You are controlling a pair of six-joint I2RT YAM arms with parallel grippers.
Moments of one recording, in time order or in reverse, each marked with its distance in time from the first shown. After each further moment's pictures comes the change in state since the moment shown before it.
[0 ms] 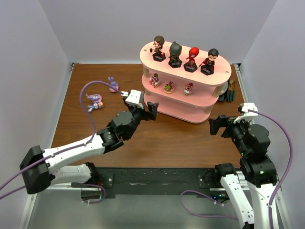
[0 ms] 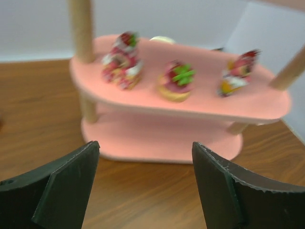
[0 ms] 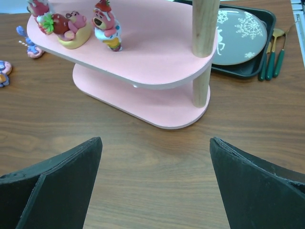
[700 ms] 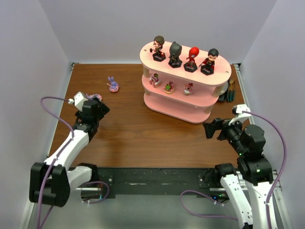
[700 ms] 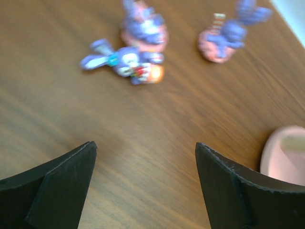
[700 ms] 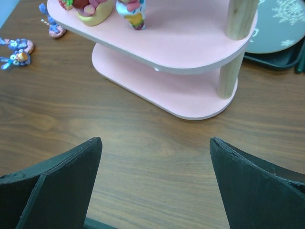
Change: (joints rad) left arm 0.840 -0.071 -0.181 -0.481 0.176 -0.540; right arm 0.000 -0.020 -0.074 0.015 -0.119 0.015
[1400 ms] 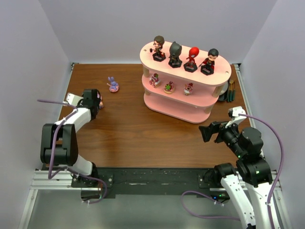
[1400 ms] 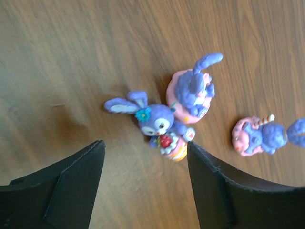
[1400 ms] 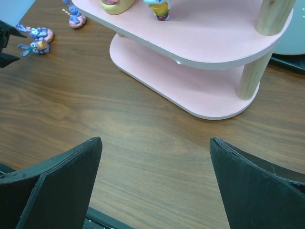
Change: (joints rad) left arm 0.135 0.454 0.251 -0.073 -0.122 -0.449; right arm 0.072 -0.040 -0.052 0.026 -0.025 0.013
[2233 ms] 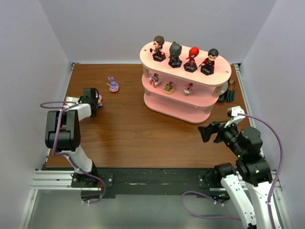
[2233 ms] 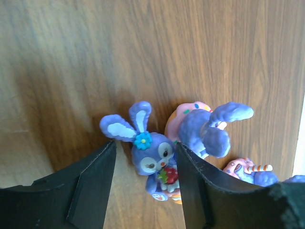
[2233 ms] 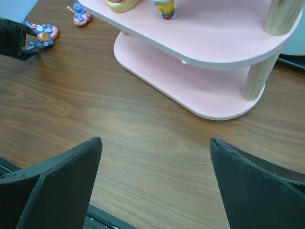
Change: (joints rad) left arm 0.060 0.204 0.061 0.102 0.040 -0.188; right arm 0.011 0.006 -0.003 0.006 -0.012 0.002
